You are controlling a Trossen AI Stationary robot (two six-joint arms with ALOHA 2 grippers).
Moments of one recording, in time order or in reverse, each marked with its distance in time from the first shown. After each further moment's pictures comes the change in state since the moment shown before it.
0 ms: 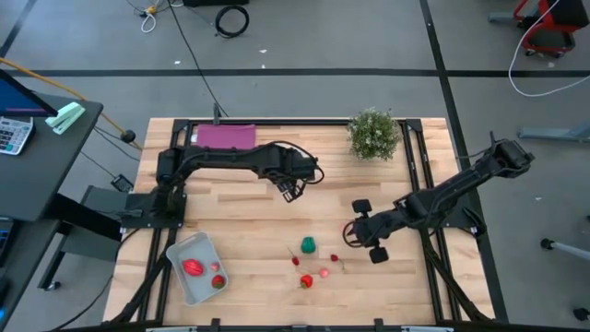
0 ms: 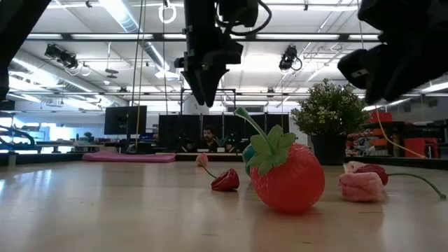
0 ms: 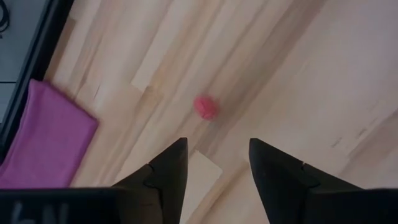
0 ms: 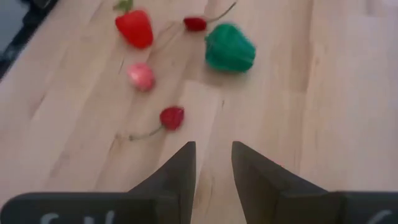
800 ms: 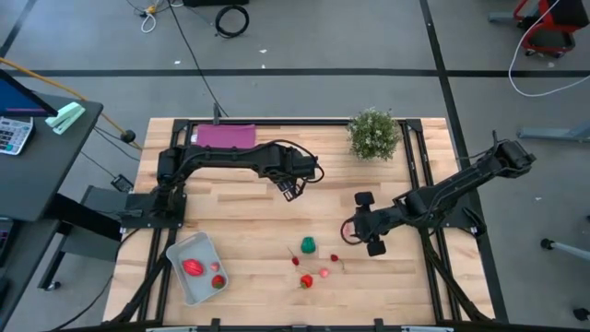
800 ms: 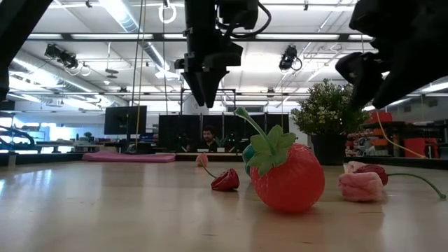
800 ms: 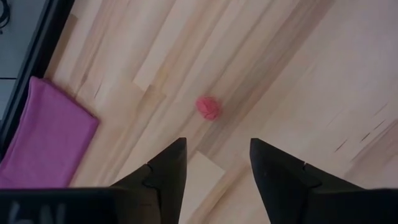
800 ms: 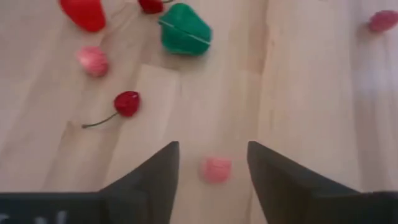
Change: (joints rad) left arm 0.010 0.005 0.000 -0.001 0.000 -0.008; right arm -0.031 -0.014 0.009 -0.094 0.105 -0.017
